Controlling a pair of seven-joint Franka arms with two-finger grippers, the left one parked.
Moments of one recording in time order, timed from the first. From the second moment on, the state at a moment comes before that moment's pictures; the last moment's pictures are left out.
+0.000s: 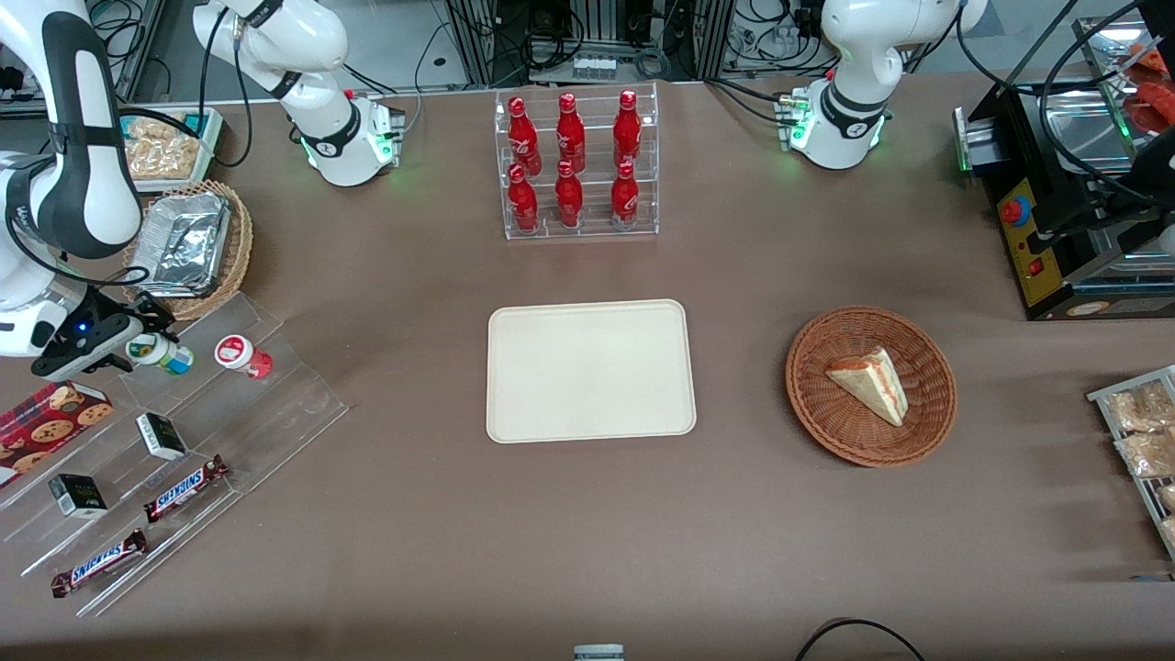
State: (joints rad) arm -0.23 0.01 -0.11 -2.21 0.03 2.30 -1.01
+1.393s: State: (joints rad) arm -0.04 -0.02 0.12 -1.93 0.05 1.87 -0.44
